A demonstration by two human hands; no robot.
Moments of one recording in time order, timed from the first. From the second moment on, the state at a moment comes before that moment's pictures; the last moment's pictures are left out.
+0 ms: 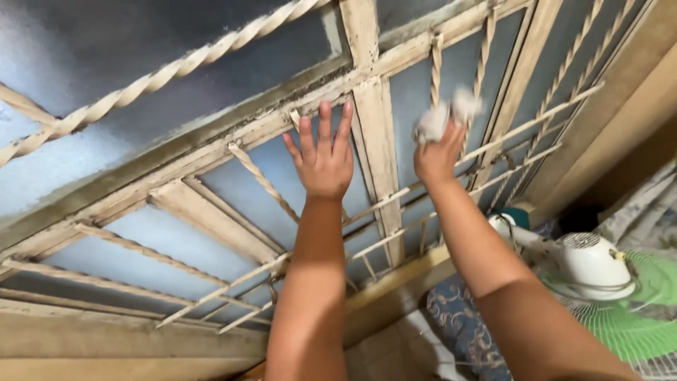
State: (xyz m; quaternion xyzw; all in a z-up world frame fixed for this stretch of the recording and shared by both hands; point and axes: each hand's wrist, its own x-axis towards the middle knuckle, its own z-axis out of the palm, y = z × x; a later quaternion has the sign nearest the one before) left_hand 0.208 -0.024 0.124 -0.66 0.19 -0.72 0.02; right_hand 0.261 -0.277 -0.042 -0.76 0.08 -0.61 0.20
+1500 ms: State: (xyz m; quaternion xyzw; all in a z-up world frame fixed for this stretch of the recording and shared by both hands) left_hand 0.196 -0.015 0.118 -0.73 0.19 -0.65 0.04; right_hand 0.194 -0.279 0.103 -0.75 -0.11 -0.61 0.21
